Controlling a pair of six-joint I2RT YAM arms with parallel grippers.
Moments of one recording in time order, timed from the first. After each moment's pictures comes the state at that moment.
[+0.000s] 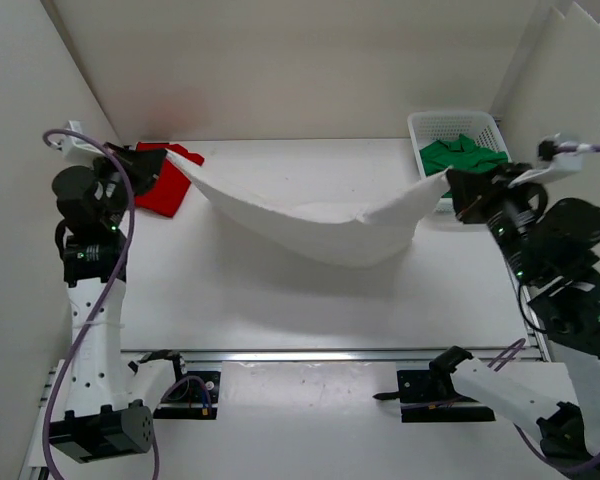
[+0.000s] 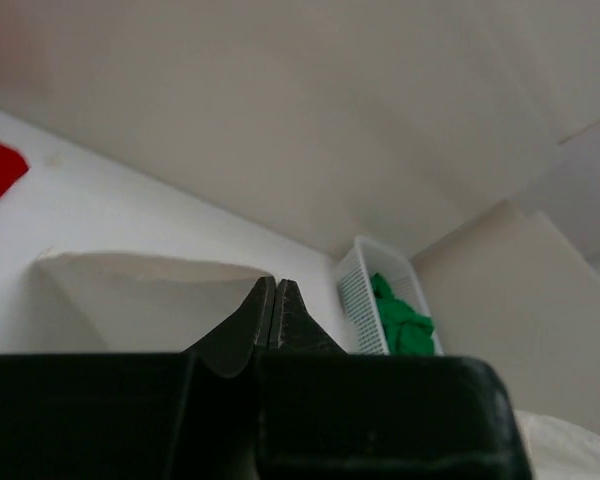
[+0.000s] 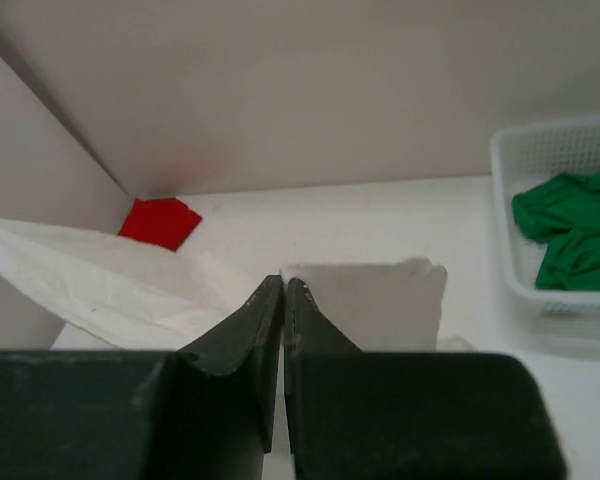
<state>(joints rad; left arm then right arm) 0.12 0.96 1.15 -0.19 0.28 -0.74 0.56 0.80 1.42 -0.63 0.30 0.32</state>
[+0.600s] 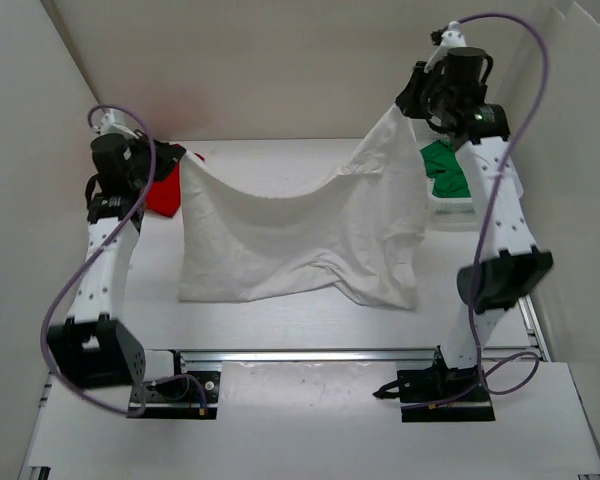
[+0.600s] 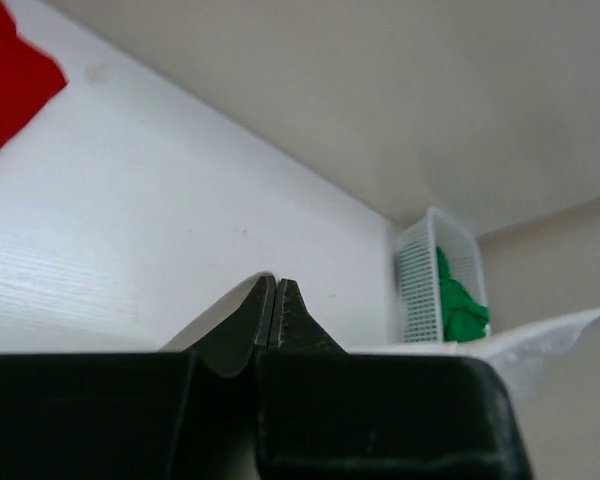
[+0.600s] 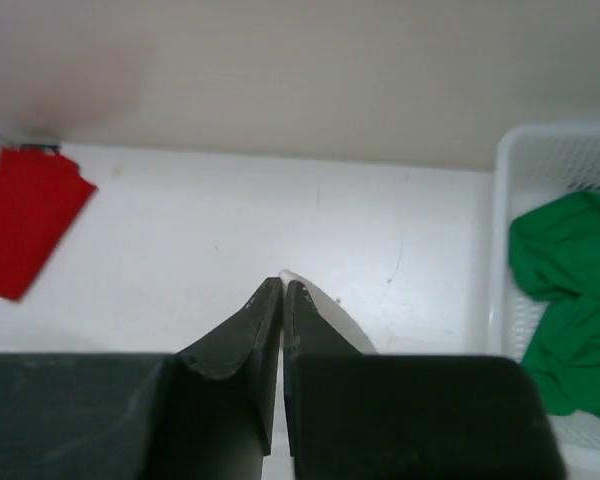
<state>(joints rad) 0.11 1.25 1.25 -0.16 0.28 -0.75 0.16 1.71 2.12 -0.66 -0.12 0.19</state>
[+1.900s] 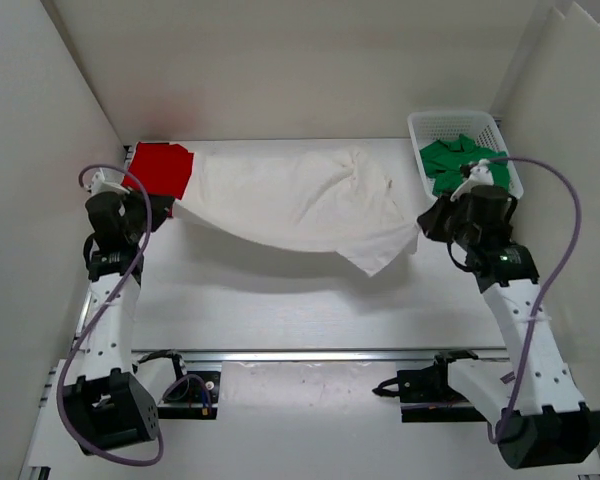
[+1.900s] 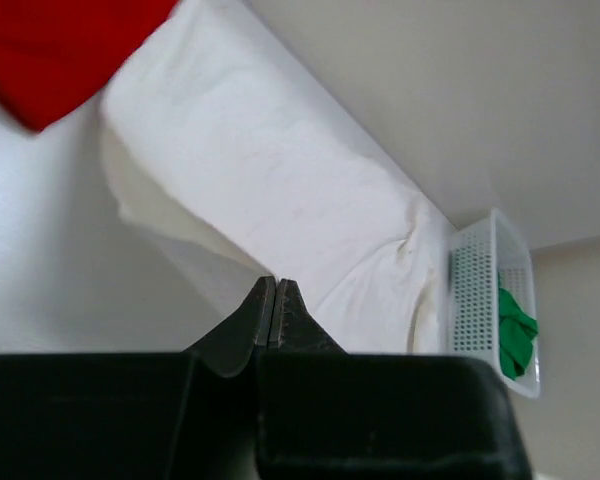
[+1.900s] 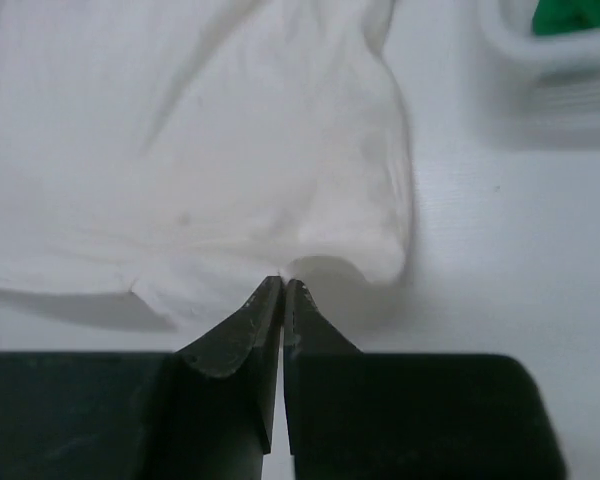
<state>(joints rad) 0.22 1.00 0.79 -0.09 0.26 -0.75 0.08 0.96 0.93 -0.51 -0.16 0.31</state>
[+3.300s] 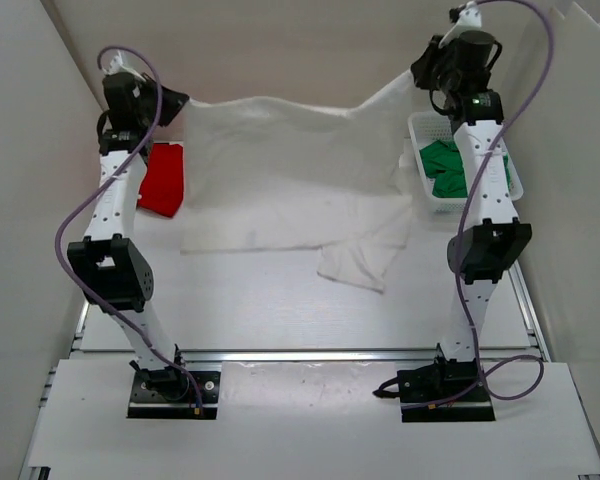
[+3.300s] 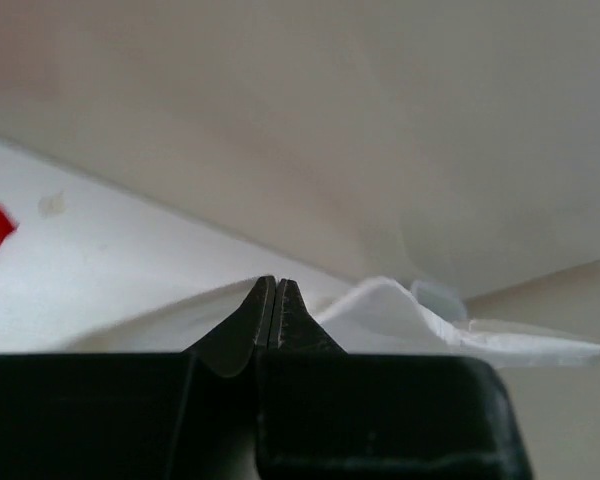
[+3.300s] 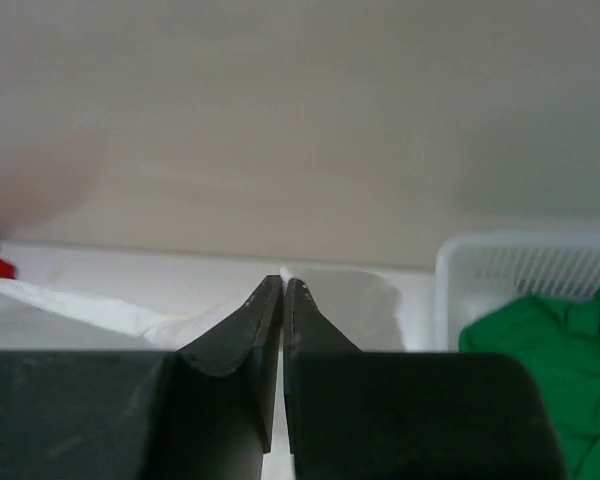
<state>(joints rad) 0.07 1.83 1.83 -0.21 0.23 -0.75 0.05 2.12 2.45 -0.50 -0.17 0.17</state>
